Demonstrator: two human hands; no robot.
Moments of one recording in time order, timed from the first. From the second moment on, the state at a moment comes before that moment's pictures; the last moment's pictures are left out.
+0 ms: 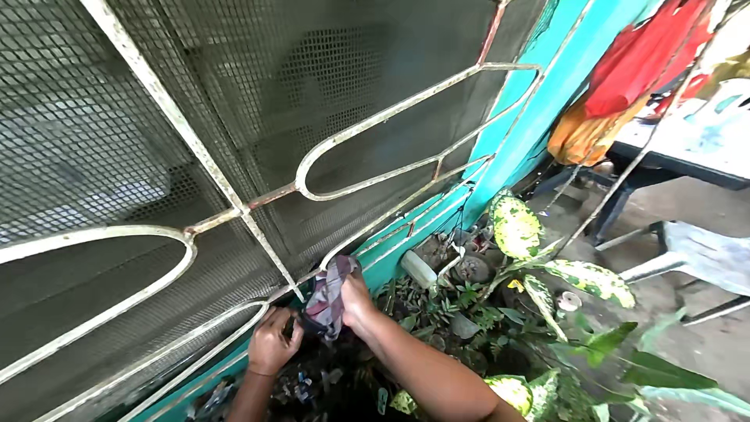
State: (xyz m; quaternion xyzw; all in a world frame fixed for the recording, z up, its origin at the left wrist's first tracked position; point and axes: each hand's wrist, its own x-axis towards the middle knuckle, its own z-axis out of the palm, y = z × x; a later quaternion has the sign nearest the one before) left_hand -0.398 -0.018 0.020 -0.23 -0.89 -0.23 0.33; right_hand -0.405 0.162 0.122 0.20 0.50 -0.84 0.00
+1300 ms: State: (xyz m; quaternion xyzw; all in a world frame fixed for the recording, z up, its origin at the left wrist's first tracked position) left_hand -0.398 -0.018 0.016 -0.23 -0.88 -0.24 0.33; right_hand -0.483 0.298 0.067 0.24 0.60 -0.73 -0.23
